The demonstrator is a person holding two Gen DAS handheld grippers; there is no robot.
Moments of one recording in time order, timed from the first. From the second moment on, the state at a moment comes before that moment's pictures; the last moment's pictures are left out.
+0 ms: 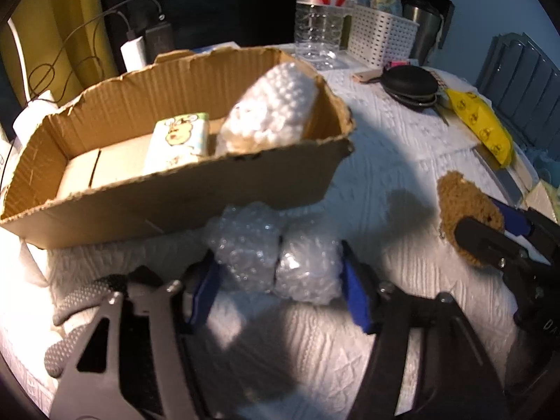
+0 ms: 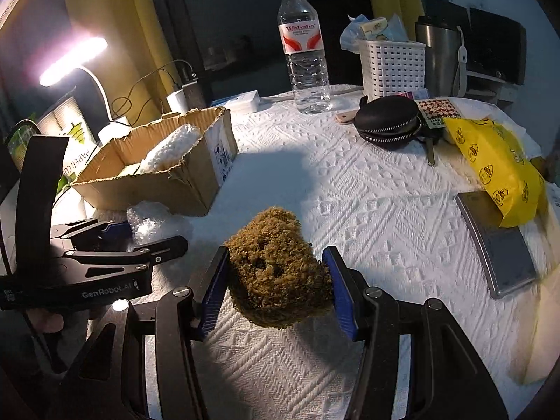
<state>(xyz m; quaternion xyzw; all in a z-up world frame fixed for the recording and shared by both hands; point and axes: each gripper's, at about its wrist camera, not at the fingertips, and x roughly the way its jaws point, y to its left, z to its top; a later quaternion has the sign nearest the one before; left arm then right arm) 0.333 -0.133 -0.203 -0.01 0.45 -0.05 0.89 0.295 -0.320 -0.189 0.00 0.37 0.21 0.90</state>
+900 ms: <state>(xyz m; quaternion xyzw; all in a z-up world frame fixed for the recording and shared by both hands) 0.243 -0.051 -0.110 -0.03 0.33 -0.07 0.94 0.248 -0.235 -0.126 -0.05 0.31 0.23 0.92</state>
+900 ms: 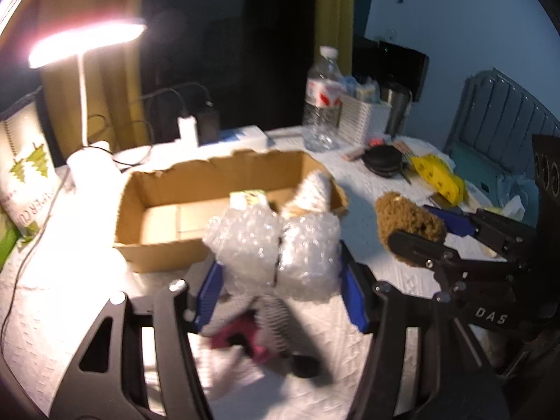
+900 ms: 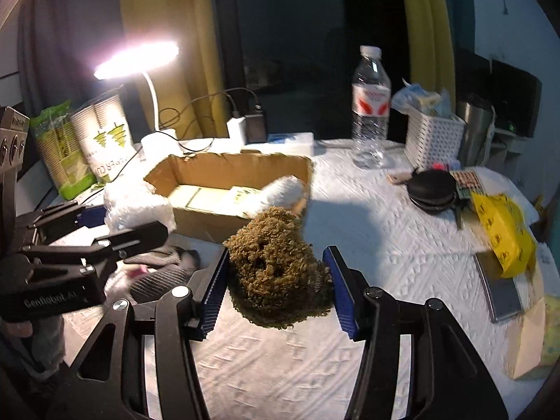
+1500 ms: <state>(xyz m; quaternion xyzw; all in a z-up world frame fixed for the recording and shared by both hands) 0.269 0.059 -0.108 -0.07 0.30 -0.02 0.95 0.273 -0.158 -0.103 -0.07 0.29 0.25 0.92</state>
